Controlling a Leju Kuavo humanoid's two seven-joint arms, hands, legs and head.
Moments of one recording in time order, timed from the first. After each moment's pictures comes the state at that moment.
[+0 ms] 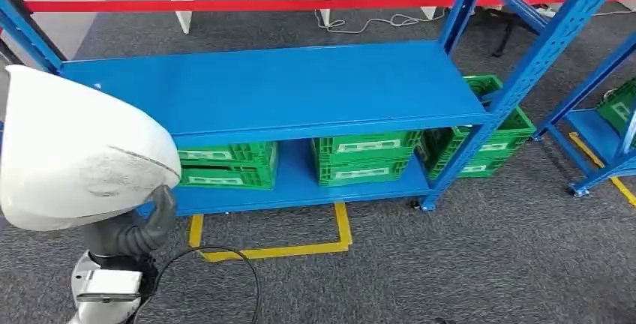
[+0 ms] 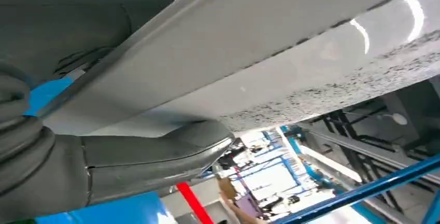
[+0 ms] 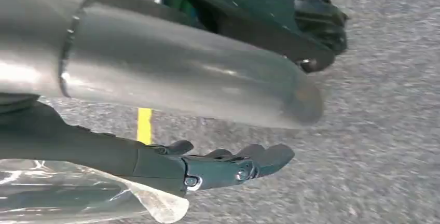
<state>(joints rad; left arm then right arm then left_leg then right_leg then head) 0.06 -0.02 -0.32 -1.83 -0.26 0.46 -0.63 -0.04 0.13 -0.45 -0.20 0.50 0.02 -0.21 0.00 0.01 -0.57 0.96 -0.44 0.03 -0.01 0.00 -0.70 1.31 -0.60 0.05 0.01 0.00</state>
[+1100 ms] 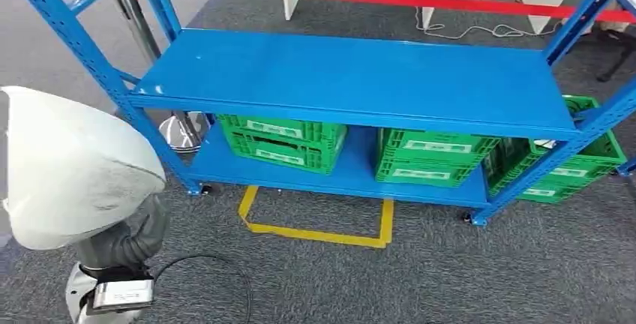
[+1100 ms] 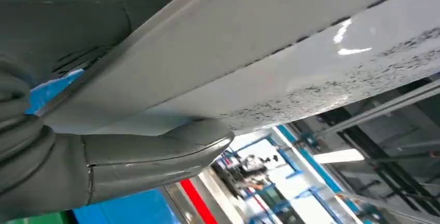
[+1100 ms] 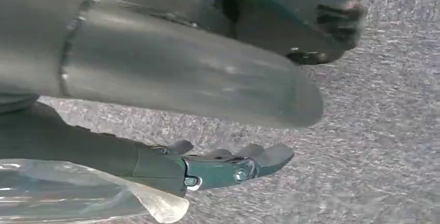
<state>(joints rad) 0.12 -0.02 -0.31 -1.84 -0.36 0.59 -0.64 -0.03 0.13 -0.42 -0.20 0.62 -0.05 -0.22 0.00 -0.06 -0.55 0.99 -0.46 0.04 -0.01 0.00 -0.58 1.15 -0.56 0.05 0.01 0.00</state>
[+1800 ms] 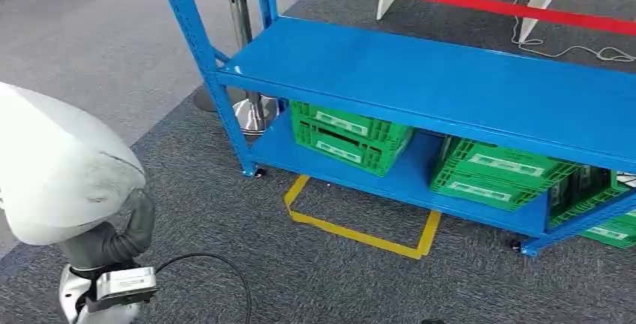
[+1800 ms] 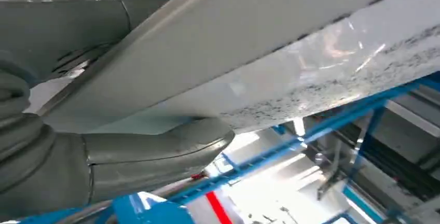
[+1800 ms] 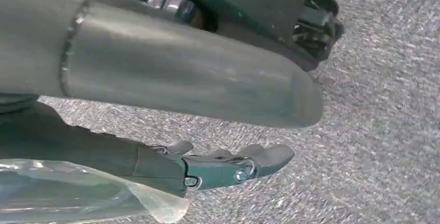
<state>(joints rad) 0.12 -0.03 -0.29 -1.84 -0.42 0.68 -0.57 -0.03 0.14 -0.41 -0.20 0.64 -0.06 -0.20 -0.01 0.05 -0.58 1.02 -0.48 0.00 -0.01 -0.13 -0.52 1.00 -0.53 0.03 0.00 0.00</state>
